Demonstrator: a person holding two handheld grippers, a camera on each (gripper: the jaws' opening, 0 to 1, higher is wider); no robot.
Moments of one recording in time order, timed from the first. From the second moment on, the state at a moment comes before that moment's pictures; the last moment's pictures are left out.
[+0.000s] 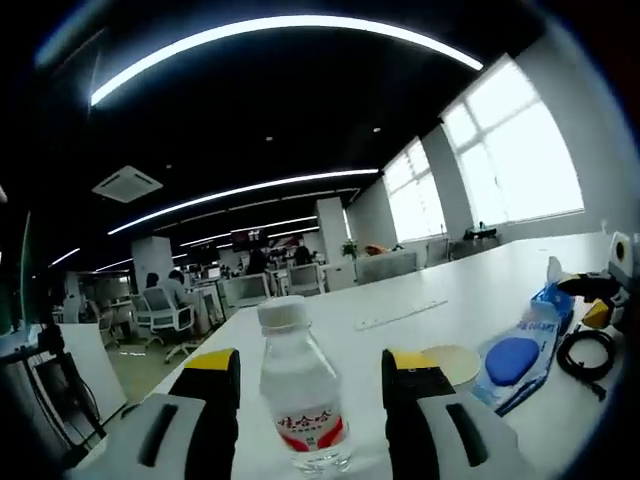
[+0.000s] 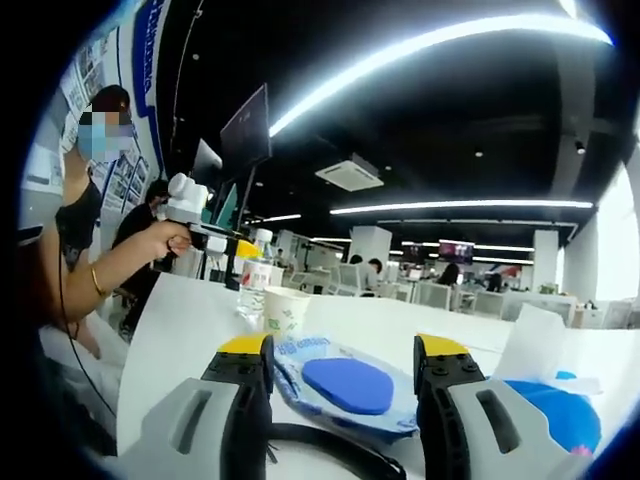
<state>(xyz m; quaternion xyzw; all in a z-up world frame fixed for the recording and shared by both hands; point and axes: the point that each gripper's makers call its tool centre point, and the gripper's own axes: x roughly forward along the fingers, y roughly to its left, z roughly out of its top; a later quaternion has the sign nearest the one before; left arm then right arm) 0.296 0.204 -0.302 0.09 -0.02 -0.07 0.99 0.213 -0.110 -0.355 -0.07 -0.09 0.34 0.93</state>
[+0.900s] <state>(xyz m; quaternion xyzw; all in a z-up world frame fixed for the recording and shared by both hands) 0.334 0.206 -0.368 0.05 0.04 -0.08 0.99 0.211 -0.114 -0.347 -0.08 -0.12 0.33 0.93</state>
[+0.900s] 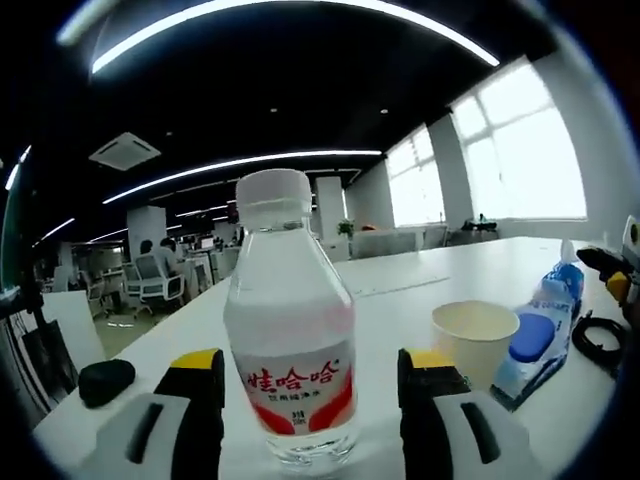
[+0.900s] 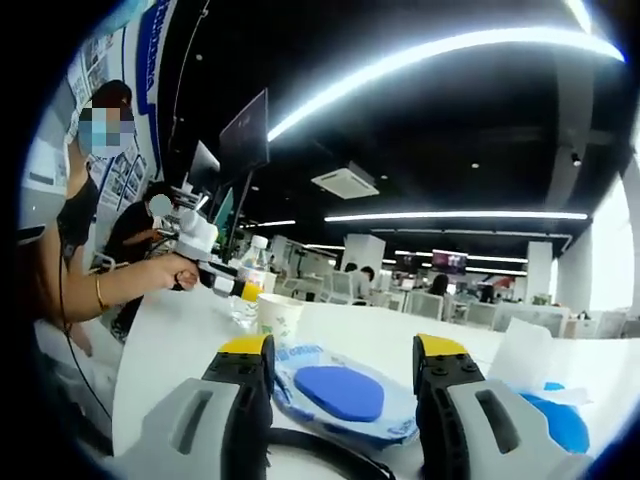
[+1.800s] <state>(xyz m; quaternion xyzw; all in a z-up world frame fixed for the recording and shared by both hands) 0.338 0.207 -0.378 0.02 0.01 -0.08 1.00 0.212 -0.119 -0.343 -0.10 -0.13 0.31 0.94</state>
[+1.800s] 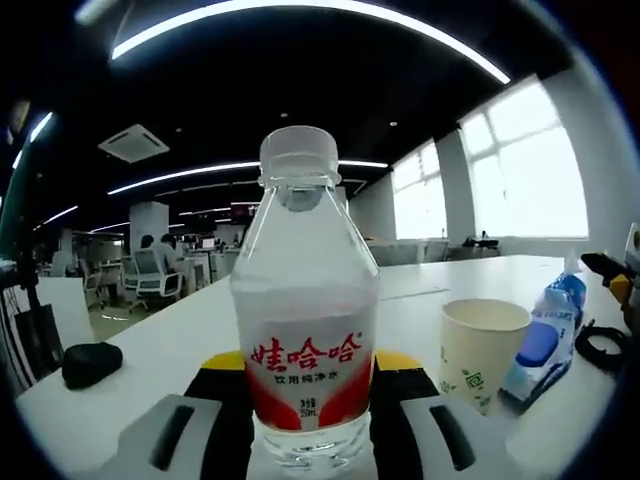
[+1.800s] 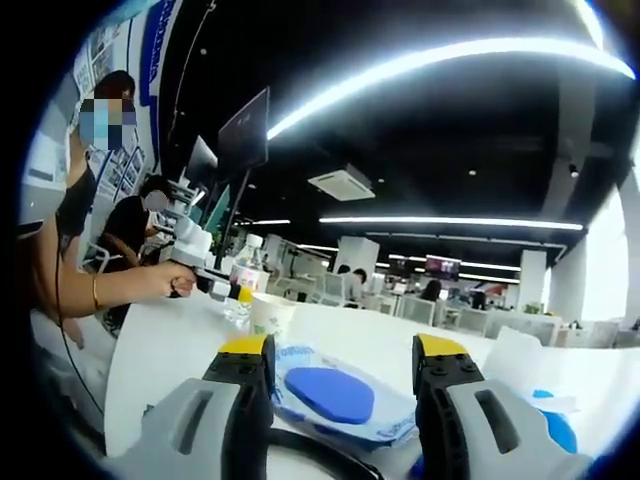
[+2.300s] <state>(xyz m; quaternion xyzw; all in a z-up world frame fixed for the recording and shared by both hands) 0.331 0.193 -0.376 0.00 0.00 -0.11 0.99 0.212 -0.121 -0.340 -0.09 -0.13 0.31 0.94</state>
